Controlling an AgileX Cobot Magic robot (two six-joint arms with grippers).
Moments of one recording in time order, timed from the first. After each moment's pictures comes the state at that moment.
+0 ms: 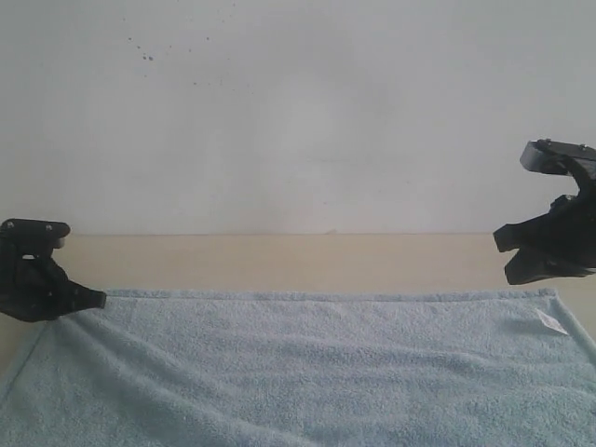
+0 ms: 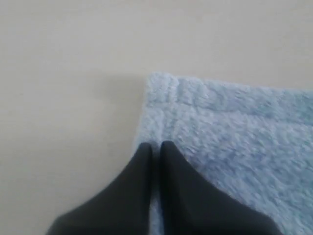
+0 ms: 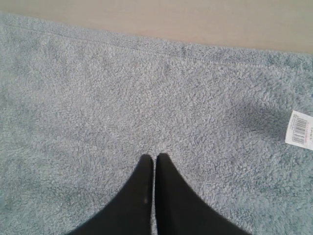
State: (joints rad) left arm 0.00 2.21 -1.29 -1.71 -0.16 1.75; right arm -0.05 1.73 -1.20 0.64 0.73 -0.70
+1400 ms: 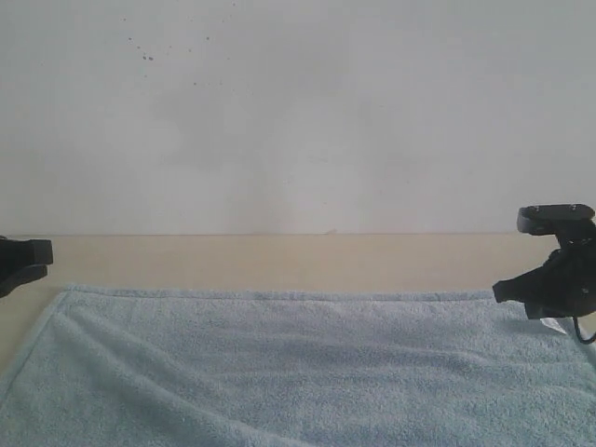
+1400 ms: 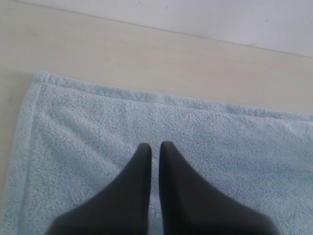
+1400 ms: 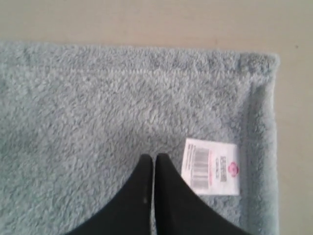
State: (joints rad) left arm 0.04 1.41 -0.69 -1.74 0.30 1.57; right arm -0.05 2.01 -1.22 0.45 0.34 -0.57
